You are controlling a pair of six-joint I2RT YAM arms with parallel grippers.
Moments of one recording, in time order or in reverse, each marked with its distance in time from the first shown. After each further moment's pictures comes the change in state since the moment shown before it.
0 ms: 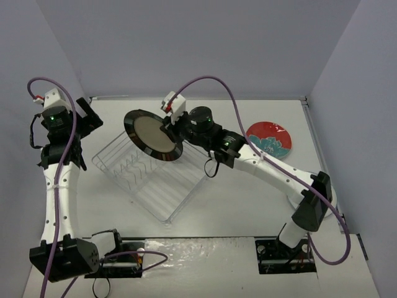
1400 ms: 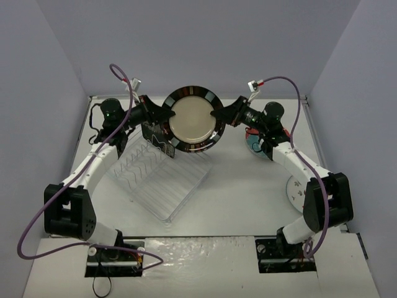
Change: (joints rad) left arm -0.396 0.310 -0.137 0.871 0.885 -0.371; right arm -0.636 -0.132 -0.526 0.711 -0.717 0.964
